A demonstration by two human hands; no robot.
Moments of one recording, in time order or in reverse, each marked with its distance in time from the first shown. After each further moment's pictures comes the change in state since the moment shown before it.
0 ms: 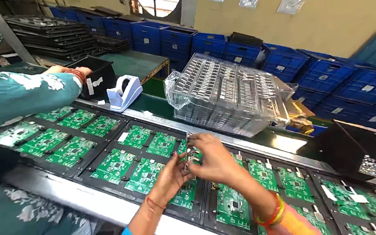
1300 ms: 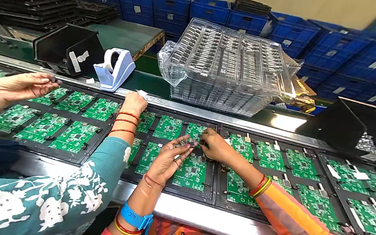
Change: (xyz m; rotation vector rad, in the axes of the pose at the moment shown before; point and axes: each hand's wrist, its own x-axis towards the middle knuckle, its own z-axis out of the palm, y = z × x) left_hand 0.000 -0.002 0.002 0.018 0.077 -0.040; right_hand -0.023 0.080 0.056 -0.001 -0.217 0.231
